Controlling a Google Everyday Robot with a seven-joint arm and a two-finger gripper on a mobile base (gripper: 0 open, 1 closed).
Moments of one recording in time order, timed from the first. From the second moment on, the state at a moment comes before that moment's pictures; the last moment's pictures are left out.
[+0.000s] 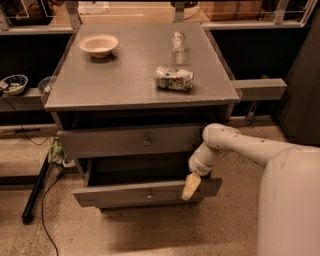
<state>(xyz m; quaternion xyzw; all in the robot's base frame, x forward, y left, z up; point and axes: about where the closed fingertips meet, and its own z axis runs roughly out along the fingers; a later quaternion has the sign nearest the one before) 0.599 -0.114 0.463 -0.59 0.78 0.18 0.10</state>
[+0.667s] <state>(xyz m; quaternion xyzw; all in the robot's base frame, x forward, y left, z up) 0.614 -0.130 0.413 -0.55 0.81 0.19 0.07</state>
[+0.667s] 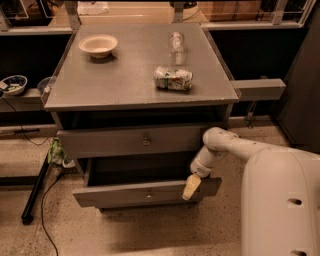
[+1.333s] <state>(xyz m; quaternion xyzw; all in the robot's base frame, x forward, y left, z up) 0.585 -0.139 0.408 -0.55 0.81 0.22 0.07</state>
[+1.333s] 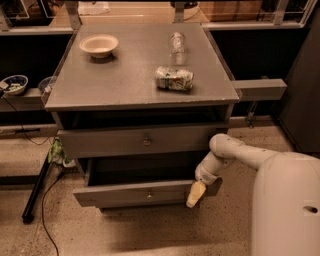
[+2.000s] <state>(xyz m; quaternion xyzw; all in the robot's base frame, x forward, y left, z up) 0.575 -0.143 0.412 -0.54 0.80 0.24 0.07</state>
